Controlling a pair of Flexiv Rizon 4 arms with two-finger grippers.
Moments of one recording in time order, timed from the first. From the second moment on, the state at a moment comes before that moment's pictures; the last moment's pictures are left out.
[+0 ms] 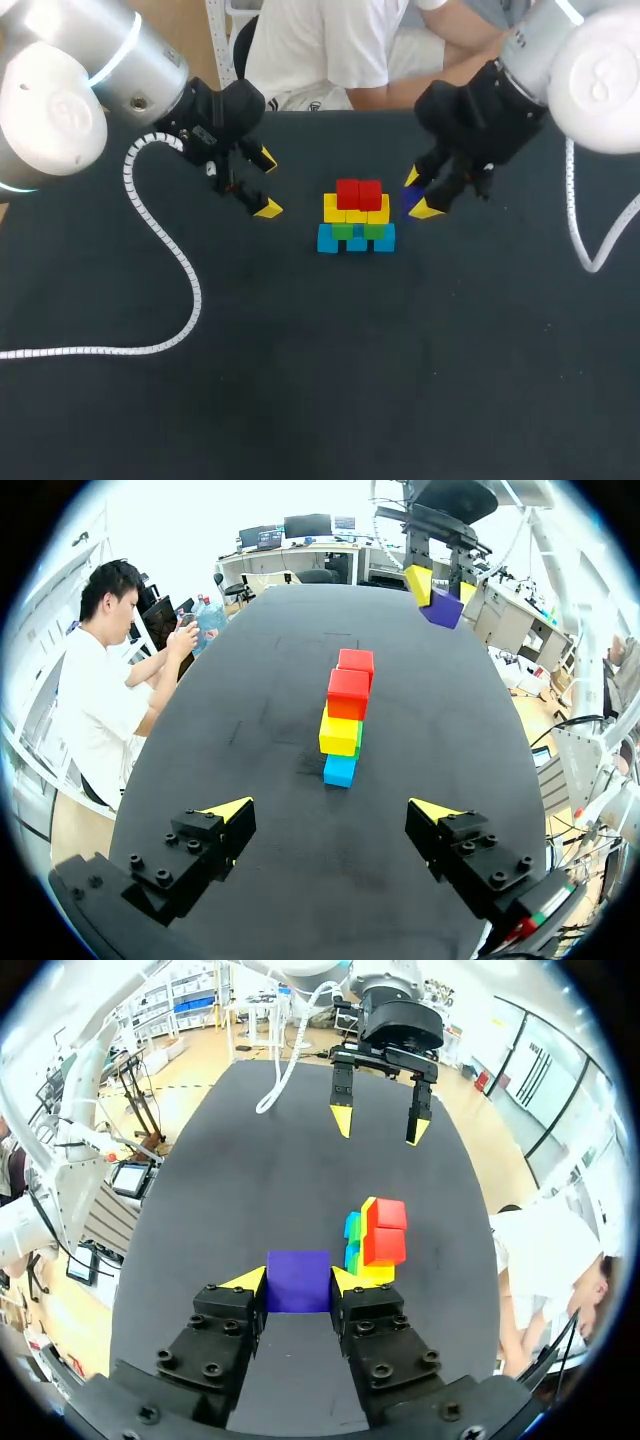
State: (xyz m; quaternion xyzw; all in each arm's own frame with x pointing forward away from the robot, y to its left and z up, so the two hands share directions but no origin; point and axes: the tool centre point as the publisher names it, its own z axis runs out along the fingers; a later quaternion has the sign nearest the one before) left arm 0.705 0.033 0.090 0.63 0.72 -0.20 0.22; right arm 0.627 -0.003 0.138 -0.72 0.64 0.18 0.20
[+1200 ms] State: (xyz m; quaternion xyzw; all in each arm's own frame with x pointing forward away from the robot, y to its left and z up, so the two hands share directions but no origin) left arm 0.705 0.033 0.090 0.63 0.72 -0.20 0.22; right arm 0.638 0.046 0.137 -0.69 0.67 0.21 0.16
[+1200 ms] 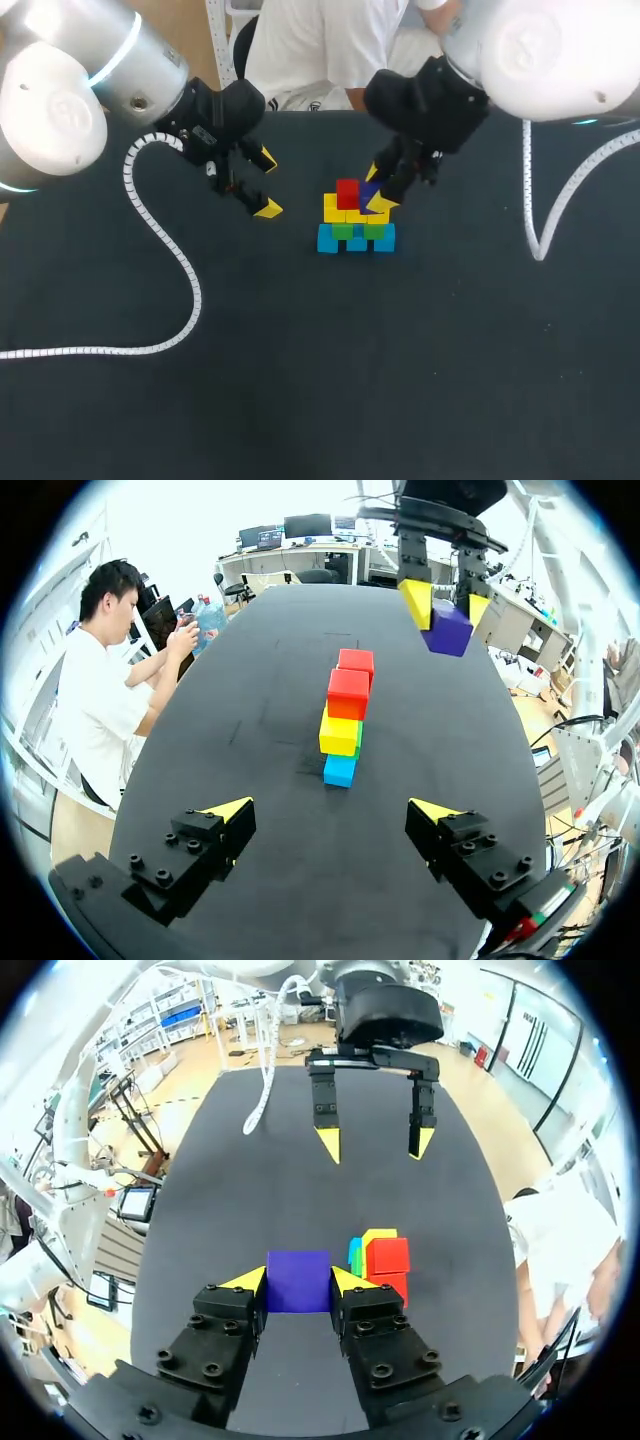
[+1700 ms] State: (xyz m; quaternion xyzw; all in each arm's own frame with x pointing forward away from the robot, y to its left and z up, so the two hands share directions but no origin) left arm 0.705 0.033 0.090 0.63 0.72 -0.20 0.22; right arm 0.650 0.045 0.127 -0.68 0.69 0.20 0.15
